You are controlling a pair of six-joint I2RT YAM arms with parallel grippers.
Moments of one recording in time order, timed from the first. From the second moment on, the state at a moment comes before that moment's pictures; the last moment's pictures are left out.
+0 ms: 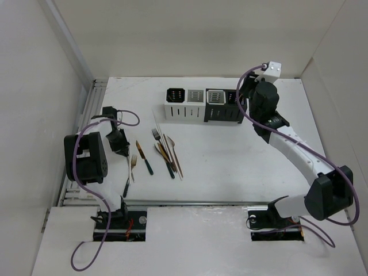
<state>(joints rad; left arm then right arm) 0.11 1.75 1.07 -0.76 0.07 -0.25 0.39 1.37 1.13 0.25 0.54 0.16</state>
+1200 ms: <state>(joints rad) -0.11 1.70 1.86 -0.60 0.16 -0.12 0.66 1.75 1.53 0.24 -0.29 0.15</state>
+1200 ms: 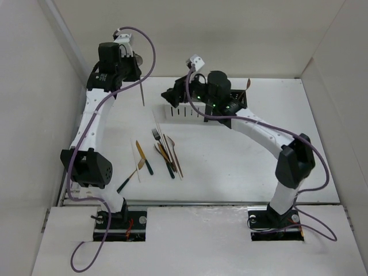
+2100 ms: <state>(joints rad) -0.23 1.67 1.81 -0.68 0.32 -0.19 0.69 2.10 1.67 0.47 -0.39 0.48</state>
